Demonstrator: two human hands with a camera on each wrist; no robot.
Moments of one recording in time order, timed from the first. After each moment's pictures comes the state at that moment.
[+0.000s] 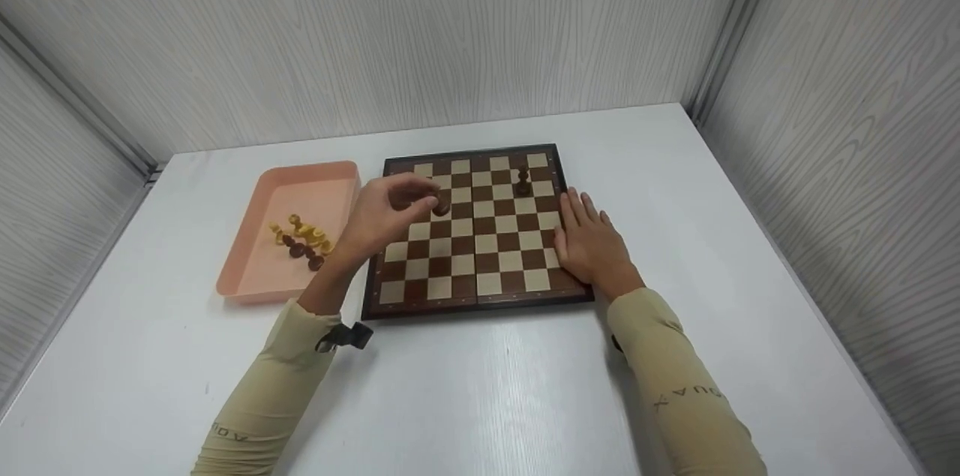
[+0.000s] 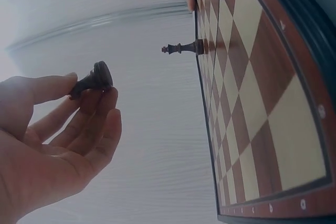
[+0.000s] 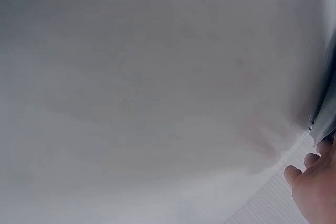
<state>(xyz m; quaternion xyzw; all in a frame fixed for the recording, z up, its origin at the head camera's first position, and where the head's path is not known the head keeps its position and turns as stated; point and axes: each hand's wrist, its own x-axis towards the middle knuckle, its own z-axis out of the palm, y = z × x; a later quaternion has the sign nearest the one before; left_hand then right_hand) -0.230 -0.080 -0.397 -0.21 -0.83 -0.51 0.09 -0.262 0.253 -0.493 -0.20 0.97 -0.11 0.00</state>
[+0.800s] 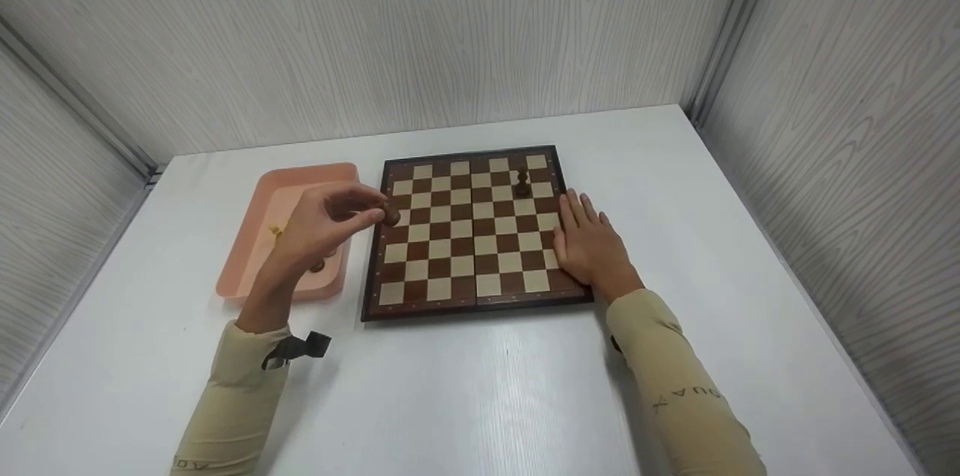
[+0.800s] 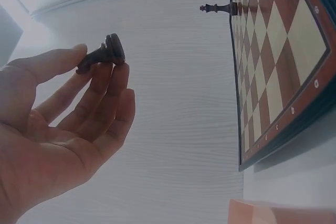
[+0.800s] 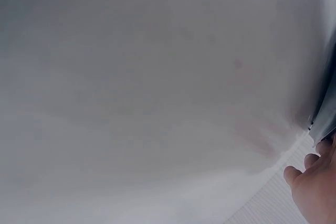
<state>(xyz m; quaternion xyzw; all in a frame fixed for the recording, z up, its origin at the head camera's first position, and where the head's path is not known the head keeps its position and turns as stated) -0.205 -0.147 -0.383 -0.22 -0.81 -0.53 0.07 -0.261 0.253 -0.492 -0.20 0.97 -0.12 0.00</state>
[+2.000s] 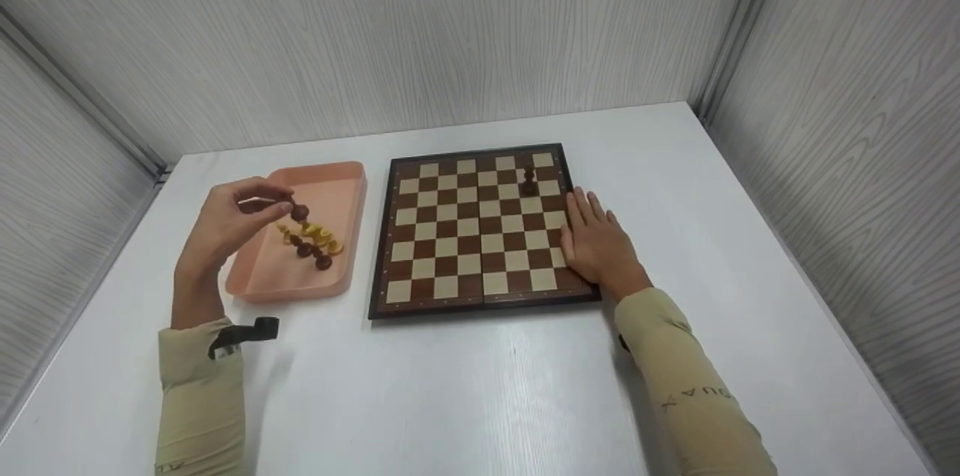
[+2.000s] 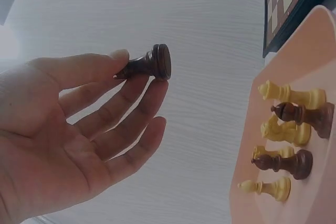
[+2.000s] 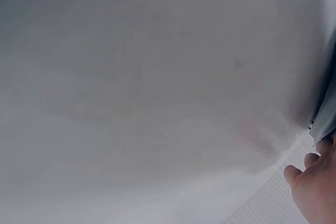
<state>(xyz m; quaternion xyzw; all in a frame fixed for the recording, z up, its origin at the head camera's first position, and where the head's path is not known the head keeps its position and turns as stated) -0.205 -0.263 -0.380 -0.08 -0.87 -0.47 0.09 -0.260 0.254 -0.493 -0.20 0.97 -0.11 0.00</state>
